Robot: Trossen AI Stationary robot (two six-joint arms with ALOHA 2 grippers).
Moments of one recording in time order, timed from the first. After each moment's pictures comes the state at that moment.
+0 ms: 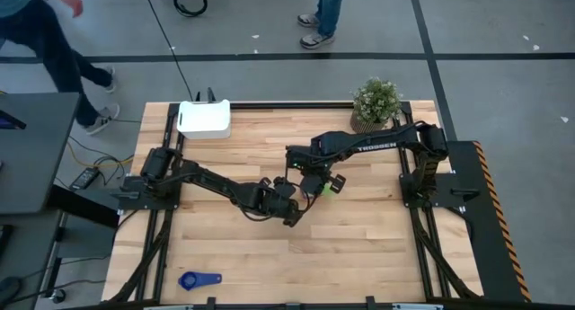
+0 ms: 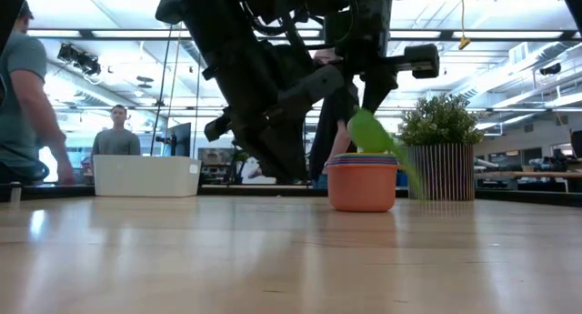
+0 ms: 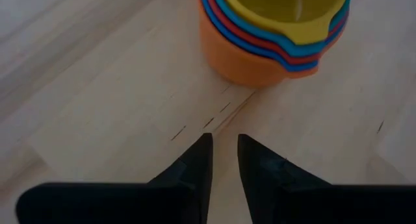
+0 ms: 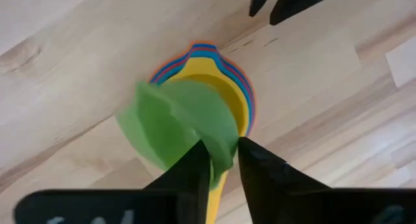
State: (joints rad) left arm -0.24 1.97 1.28 -0.40 -0.46 -0.88; right arm -0.04 1.86 1.55 -1.06 -0.06 -1.05
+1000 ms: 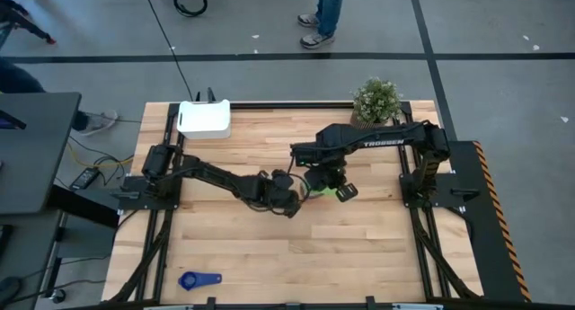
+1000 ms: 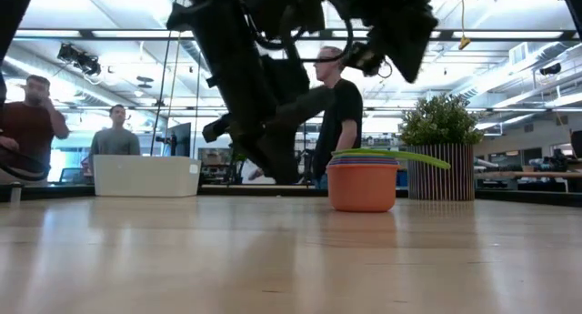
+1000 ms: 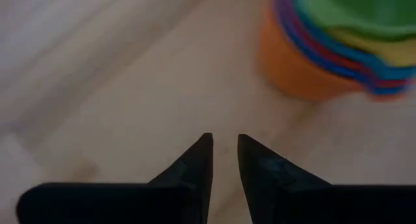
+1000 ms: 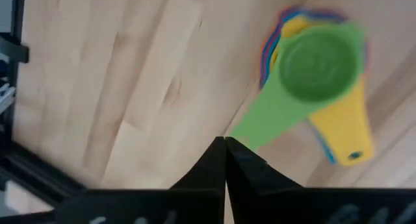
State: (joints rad) left arm -0.17 1.96 1.28 -0.47 -0.45 -0.87; right arm -0.02 1.85 1.71 -1.48 -0.27 -0.47
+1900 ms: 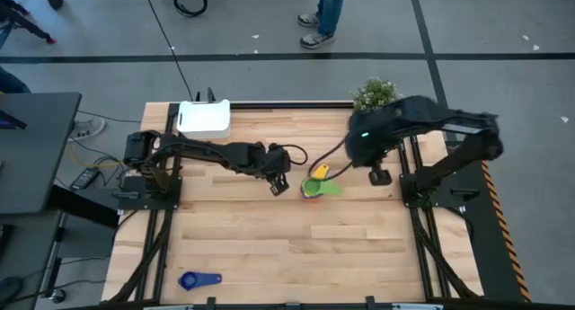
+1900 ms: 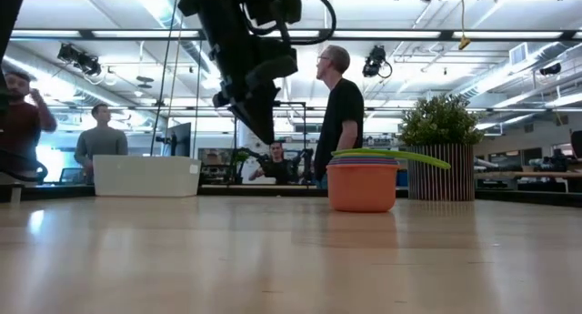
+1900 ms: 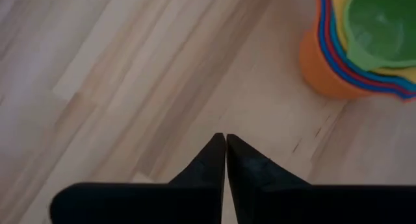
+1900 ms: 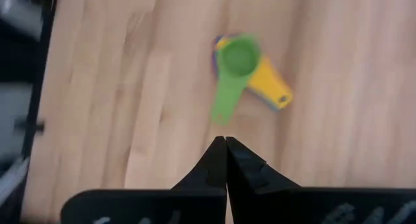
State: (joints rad) left arm 0.03 1.77 1.28 -0.63 -0.28 -0.44; right arm -0.02 1.39 1.69 -1.48 -0.14 -0.14
